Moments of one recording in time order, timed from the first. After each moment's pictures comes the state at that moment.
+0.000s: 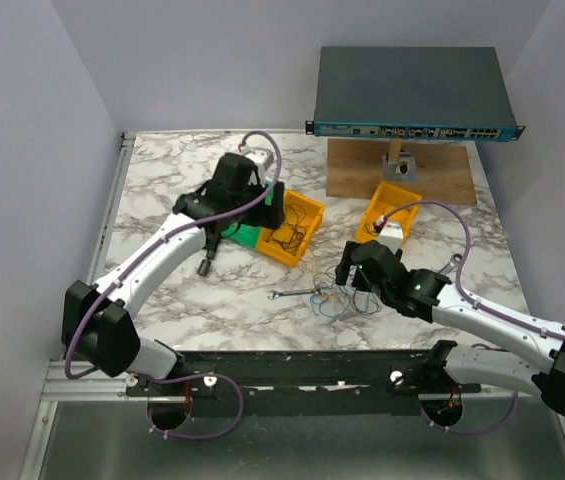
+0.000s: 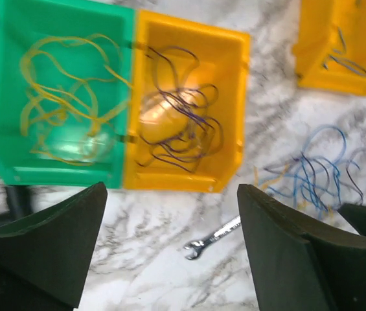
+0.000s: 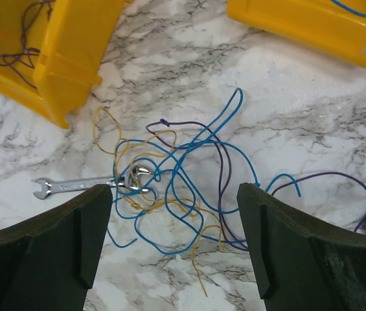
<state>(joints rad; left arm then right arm) -0.48 1.46 1.30 -0.53 0.09 -0.27 0.87 1.03 0.66 -0.40 0.50 0.80</state>
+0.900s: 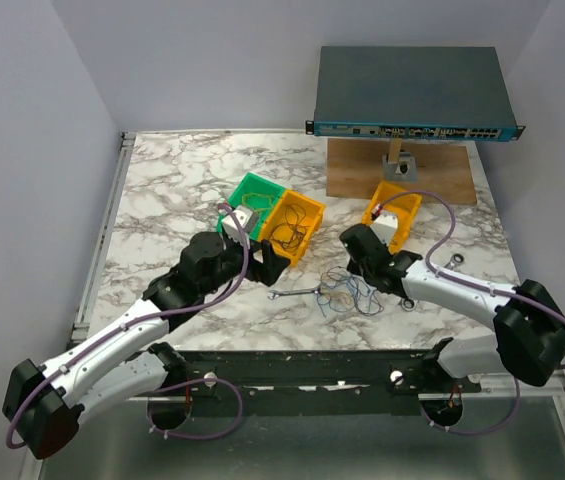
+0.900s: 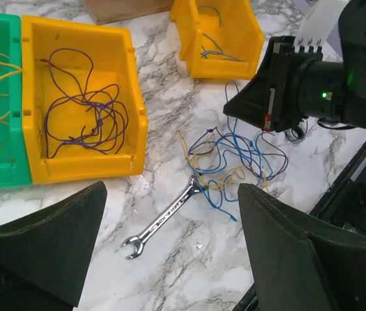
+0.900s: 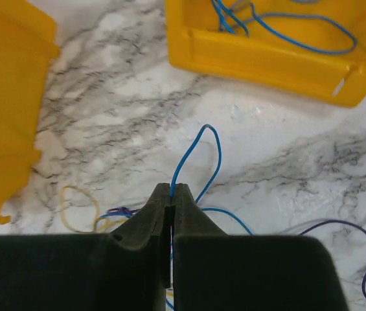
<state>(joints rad) -0.73 0.89 0.62 0.00 0.09 -0.34 0.74 1.35 0.69 -0.28 0.55 0.87</state>
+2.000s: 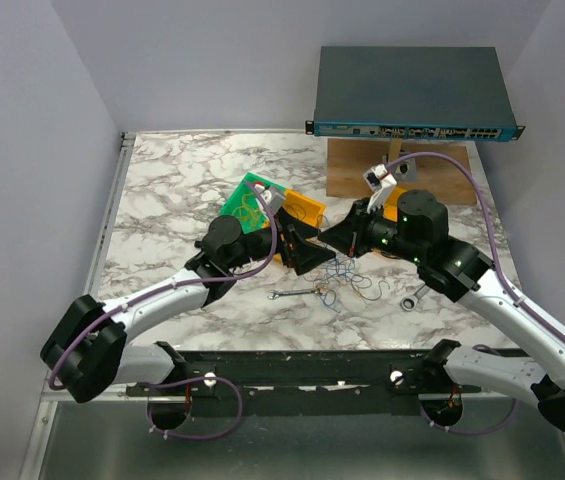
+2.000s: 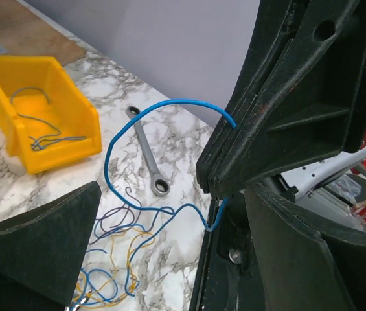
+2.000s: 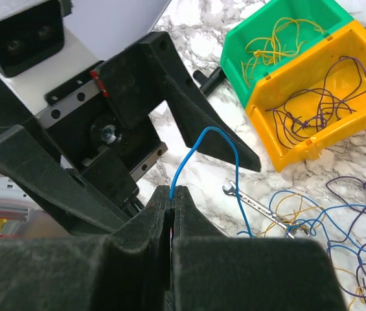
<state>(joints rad) -0.74 1.24 0.66 0.69 0.53 -0.58 0.74 1.01 1.03 -0.32 -0.21 0.50</state>
